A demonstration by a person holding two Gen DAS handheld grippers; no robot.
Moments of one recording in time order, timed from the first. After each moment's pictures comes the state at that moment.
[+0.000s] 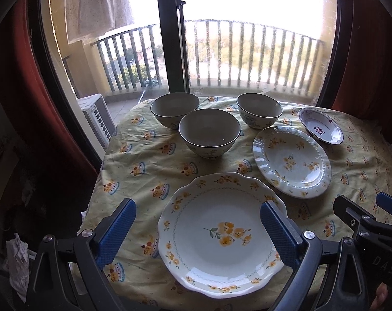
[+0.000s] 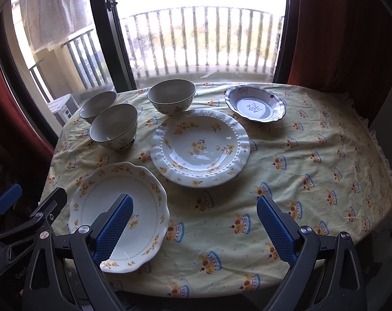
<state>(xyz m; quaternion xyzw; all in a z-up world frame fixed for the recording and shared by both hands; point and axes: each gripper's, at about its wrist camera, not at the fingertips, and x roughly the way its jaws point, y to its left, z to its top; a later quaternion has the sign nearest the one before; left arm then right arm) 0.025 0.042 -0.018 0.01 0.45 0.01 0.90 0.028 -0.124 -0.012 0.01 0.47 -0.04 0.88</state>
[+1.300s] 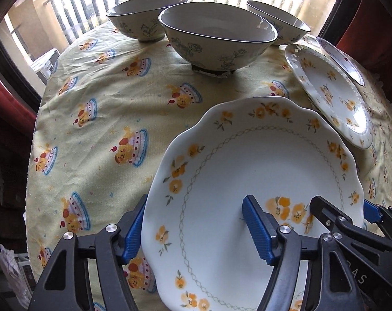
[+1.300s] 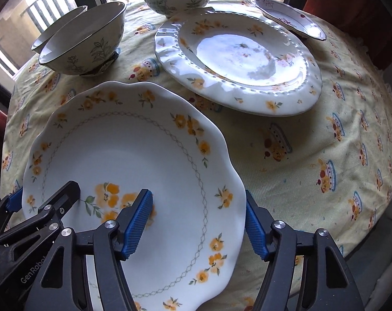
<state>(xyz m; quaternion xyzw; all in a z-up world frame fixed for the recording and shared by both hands) 0.098 0.088 -0.146 0.05 0.58 -0.06 0.81 0.081 -0.063 -0.165 0.04 0.61 -0.10 0.78</state>
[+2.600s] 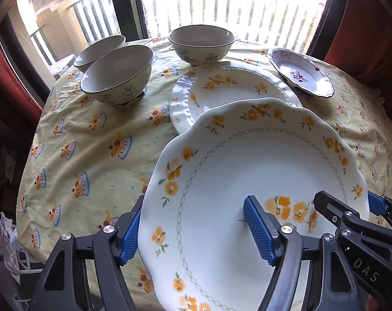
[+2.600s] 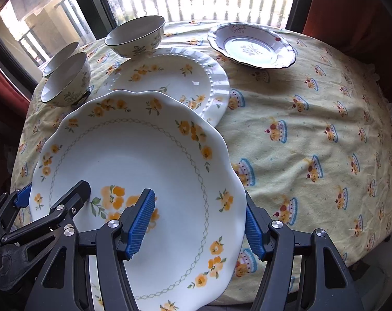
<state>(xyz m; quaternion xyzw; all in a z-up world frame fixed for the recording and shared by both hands) 0.068 -0.101 -0.097 0.01 0.54 0.01 0.84 0.085 -0.241 -0.086 0.00 0.59 0.00 0.80</state>
